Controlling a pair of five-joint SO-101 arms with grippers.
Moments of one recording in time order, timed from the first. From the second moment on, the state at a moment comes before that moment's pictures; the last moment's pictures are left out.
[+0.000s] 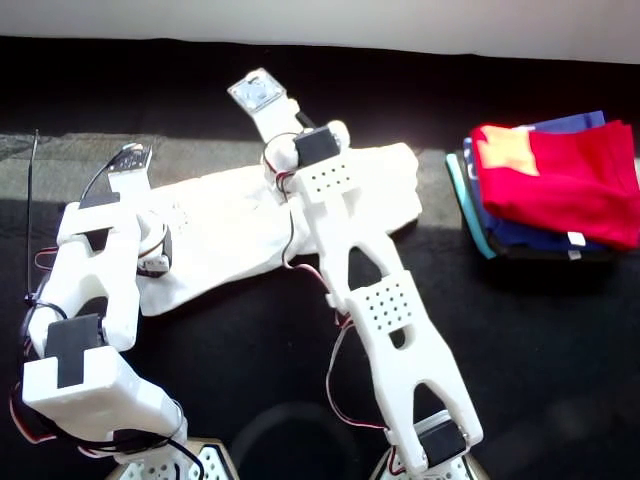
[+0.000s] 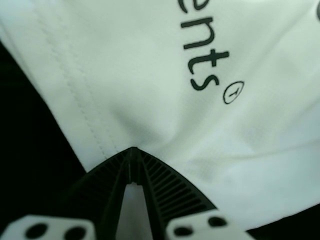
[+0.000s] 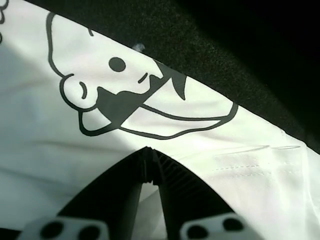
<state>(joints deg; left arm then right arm) -20.9 9.6 27.6 52.7 -8.7 -32.3 68.1 -88.2 91.6 15.5</state>
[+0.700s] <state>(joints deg) -20.9 9.6 27.6 52.7 -8.7 -21.9 67.3 -76.2 100.4 15.5</state>
